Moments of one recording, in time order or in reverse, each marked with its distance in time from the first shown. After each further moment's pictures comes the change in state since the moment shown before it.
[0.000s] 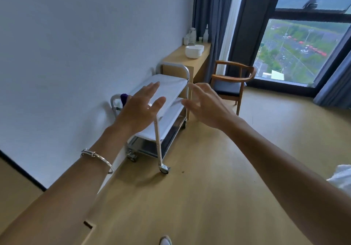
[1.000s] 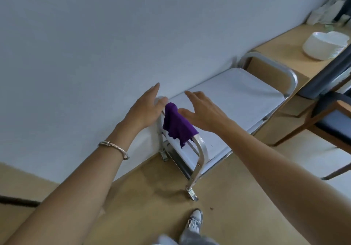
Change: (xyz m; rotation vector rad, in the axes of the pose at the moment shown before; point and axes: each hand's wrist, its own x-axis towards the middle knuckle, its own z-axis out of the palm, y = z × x) left_hand 0.322 -0.322 0.054 -0.061 0.072 -0.703; right_hand 0.465 0.050 0.299 0.042 -0.569 -0.326
